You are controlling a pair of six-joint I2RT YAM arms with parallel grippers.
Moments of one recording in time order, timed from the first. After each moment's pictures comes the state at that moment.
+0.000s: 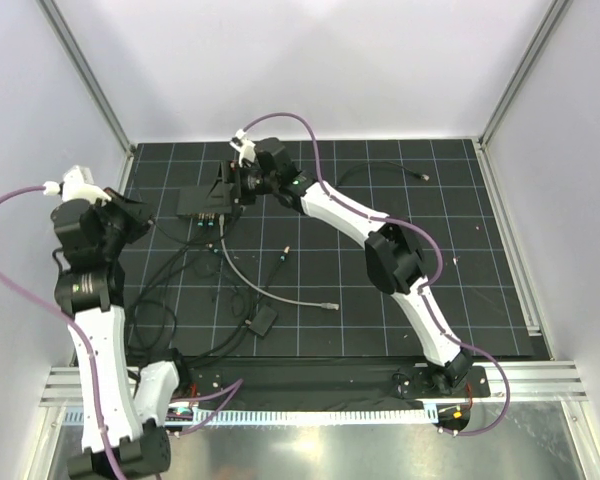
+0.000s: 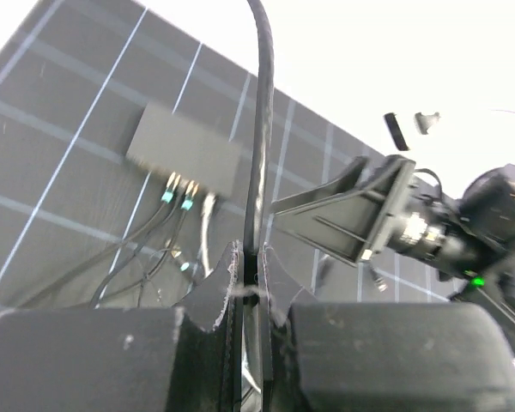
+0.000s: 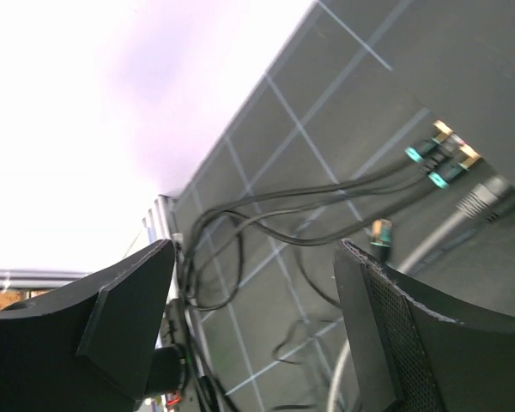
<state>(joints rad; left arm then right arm) 0.26 0.83 1.10 -0.58 0.23 -0.51 0.76 2.37 2.14 -0.12 -0.58 0.65</state>
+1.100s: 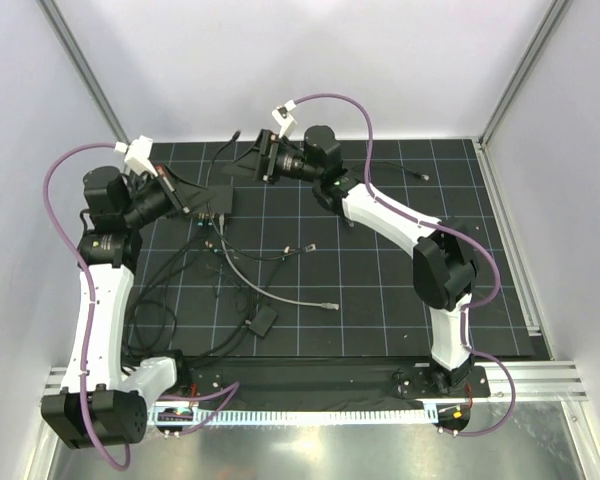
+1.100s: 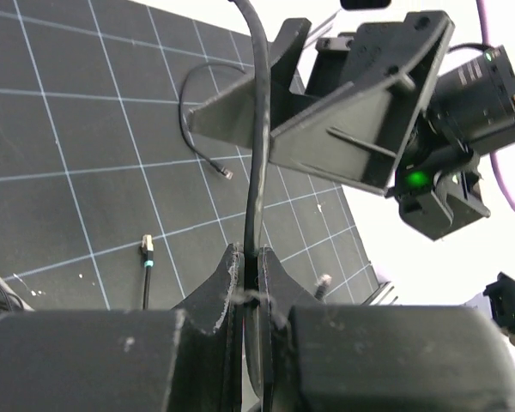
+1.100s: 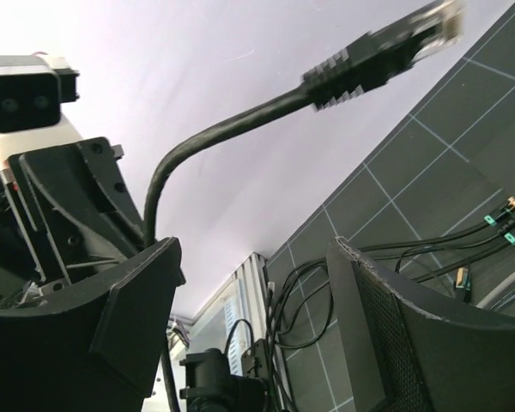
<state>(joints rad) 0.09 1.03 1.12 -0.34 0.76 -0.58 0.67 1.98 1.71 0.33 -0.60 0.90</state>
